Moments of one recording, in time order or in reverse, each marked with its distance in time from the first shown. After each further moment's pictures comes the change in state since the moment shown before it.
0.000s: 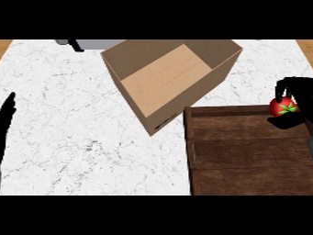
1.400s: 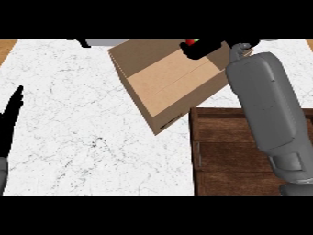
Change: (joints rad) left arm -0.051 -0.041 0.014 0.001 -0.048 -0.037 0.007; right arm -0.654 0.372 -0.076 0.263 -0.100 -0.027 0.214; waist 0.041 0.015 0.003
